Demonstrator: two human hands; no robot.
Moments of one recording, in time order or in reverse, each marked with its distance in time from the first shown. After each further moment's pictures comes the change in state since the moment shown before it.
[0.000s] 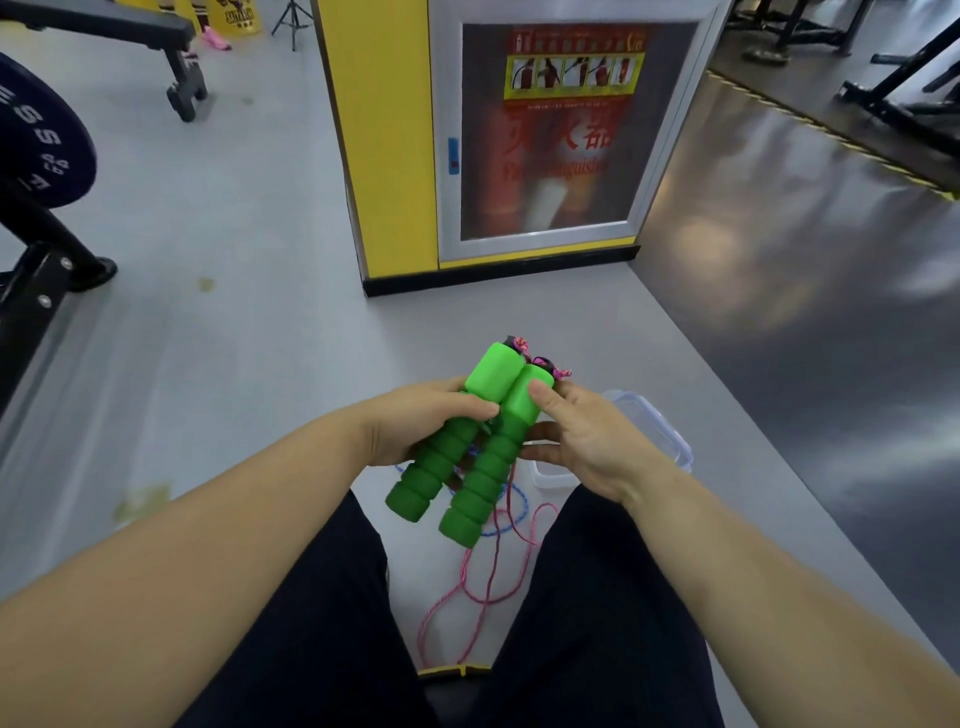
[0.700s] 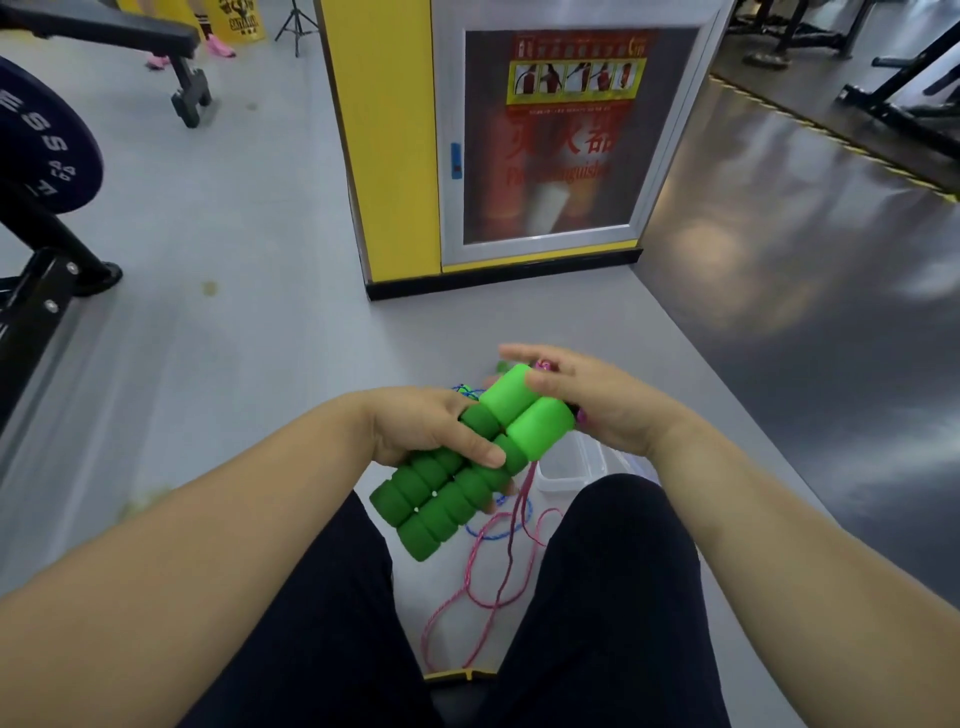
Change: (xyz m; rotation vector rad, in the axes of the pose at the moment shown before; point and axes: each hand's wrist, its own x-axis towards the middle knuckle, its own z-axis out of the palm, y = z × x) left_hand -0.007 0.009 -0.008 0.095 -0.331 -0.145; right_hand 0.012 -0.034 -0.013 -0.332 -0.255 -0.093
